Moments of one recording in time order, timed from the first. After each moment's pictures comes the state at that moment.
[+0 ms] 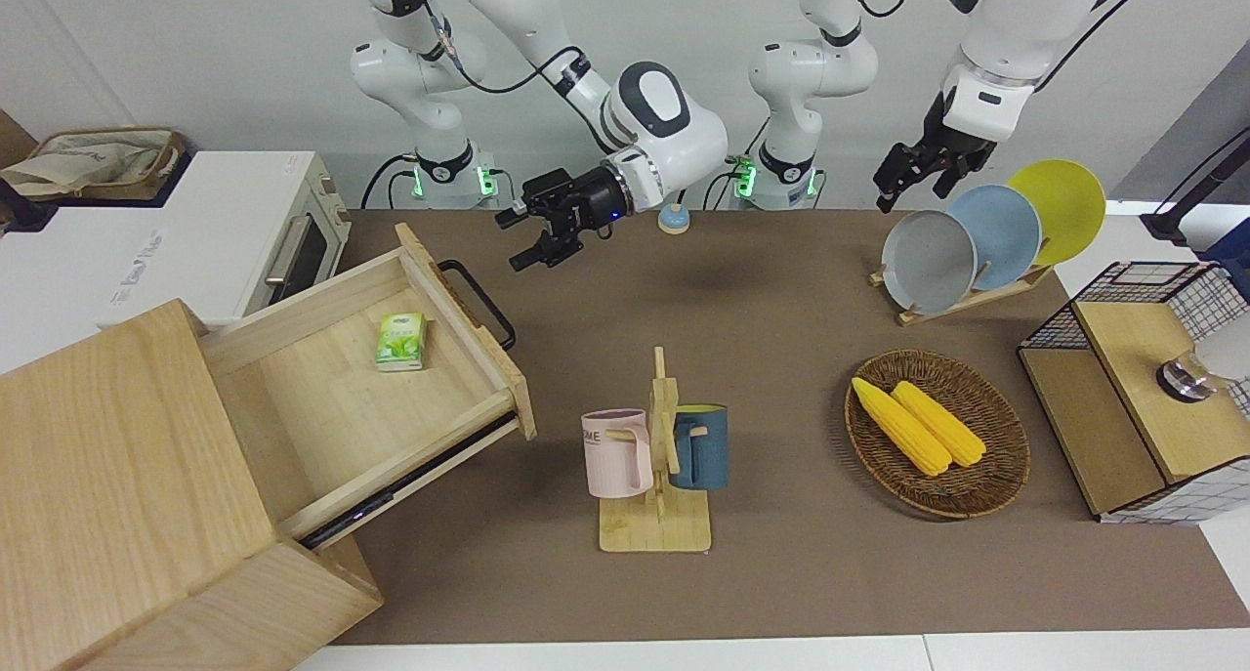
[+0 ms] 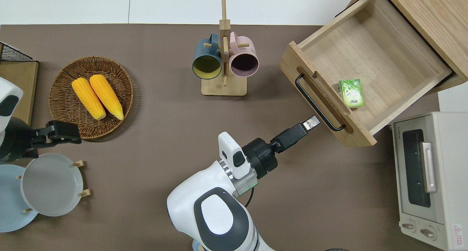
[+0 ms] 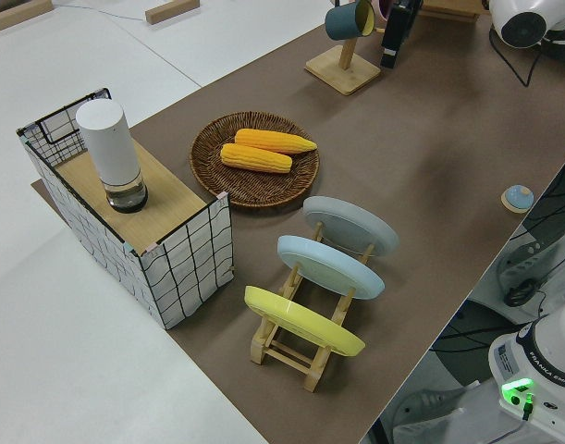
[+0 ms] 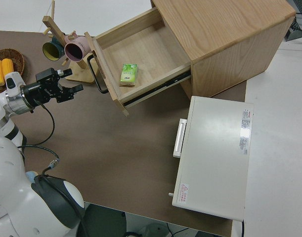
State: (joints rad) left arm 0.02 -0.13 -0.07 -1.71 -0.04 1.56 -0.33; right arm 0.25 0.34 0.68 -1.80 -1.47 1.19 0.53
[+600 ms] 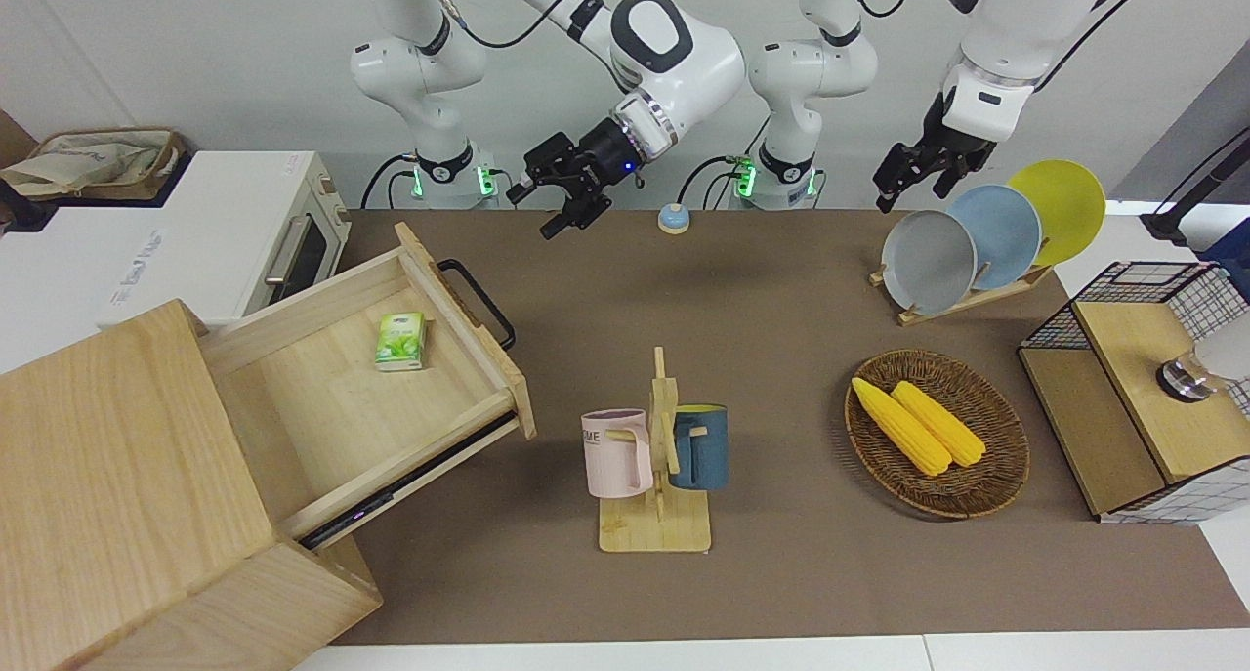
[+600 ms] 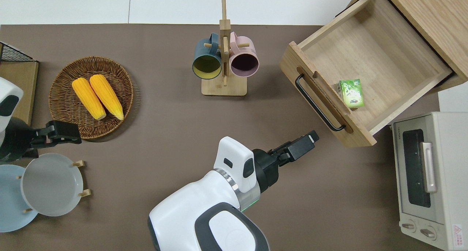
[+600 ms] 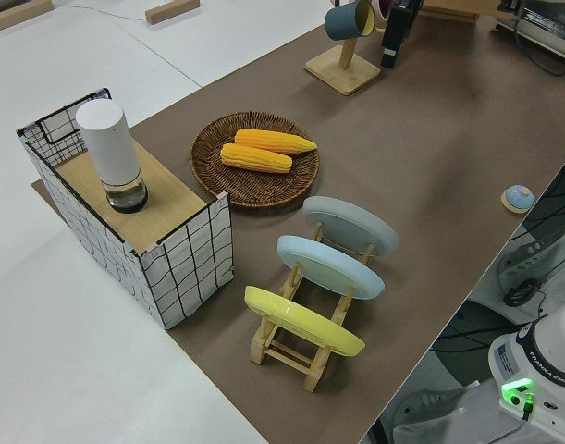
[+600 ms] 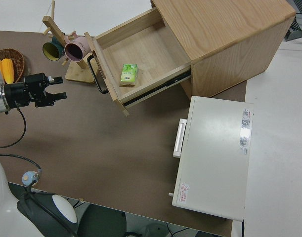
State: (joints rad) left arm 0.02 -0.13 -0.07 -1.71 -0.04 1.56 -0.33; right arm 0.25 0.21 0.67 -1.69 -1.11 1.31 0.50
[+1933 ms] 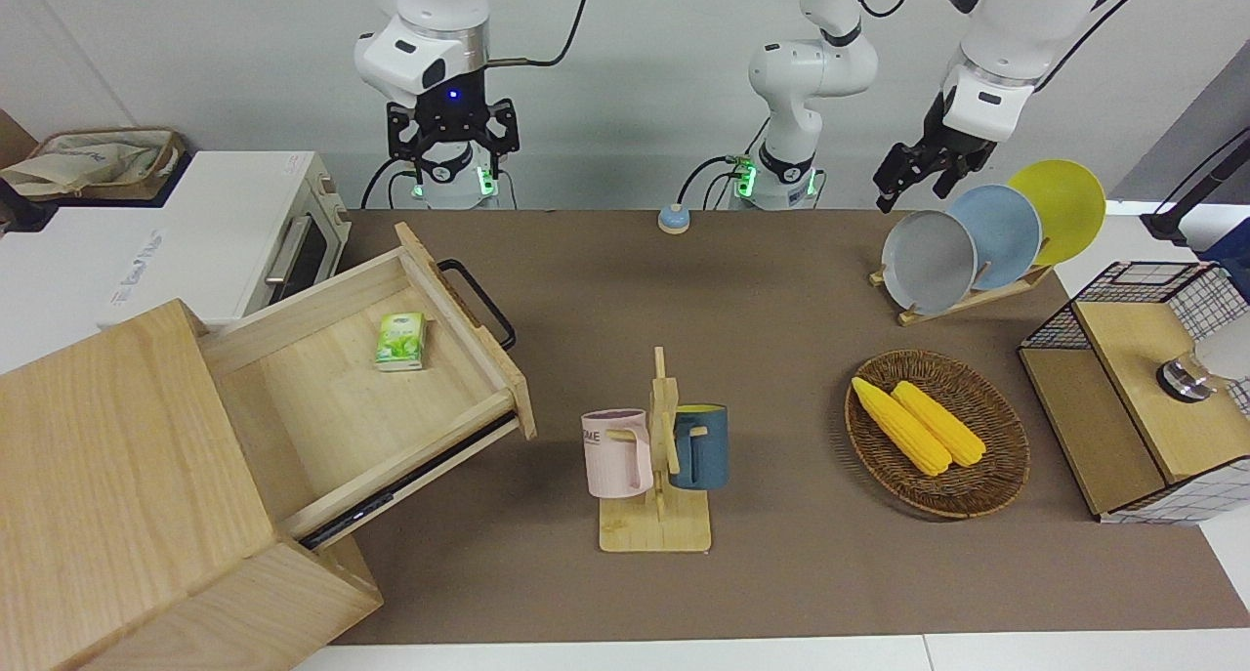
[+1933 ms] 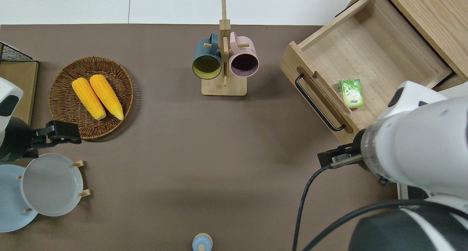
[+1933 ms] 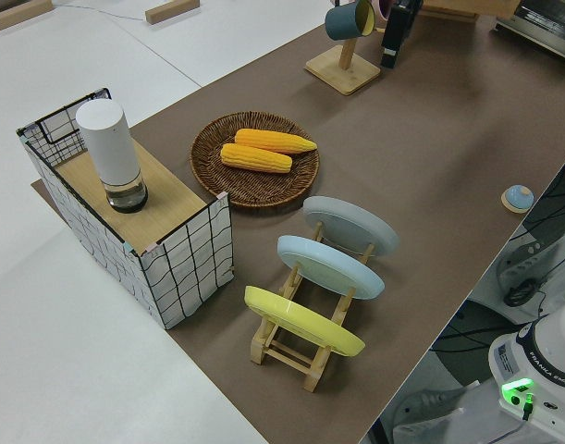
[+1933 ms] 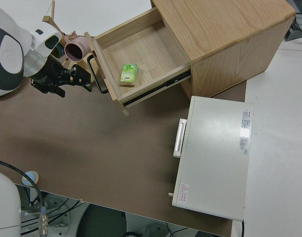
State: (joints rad) left arm 0.02 -0.13 -0.07 -1.71 -0.04 1.56 -0.33; right arm -0.21 -0.10 0.52 -1.62 -0.06 1.51 0.09
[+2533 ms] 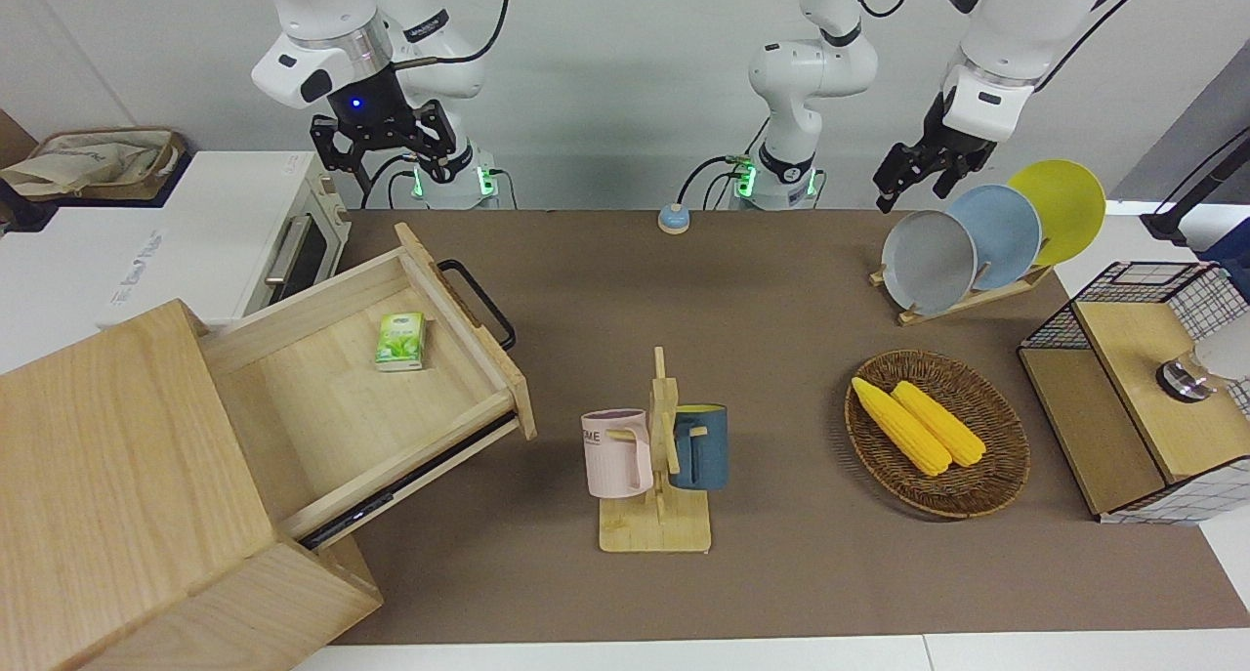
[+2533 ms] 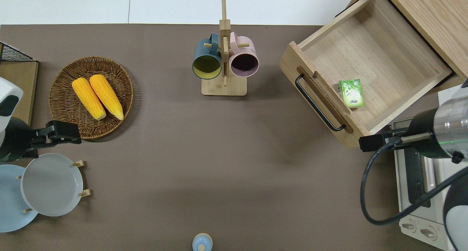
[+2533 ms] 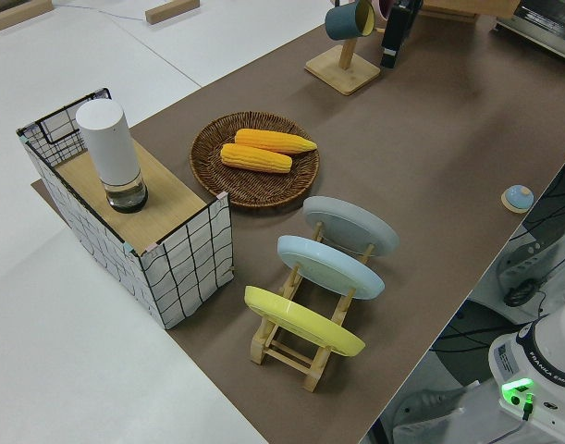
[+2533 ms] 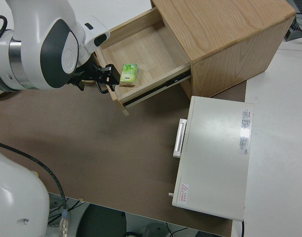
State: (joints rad) left arm 0.02 -0.13 -0.07 -1.71 -0.04 1.56 -0.33; right arm -0.27 -0.11 0.39 -1.62 0.10 1.51 0.01
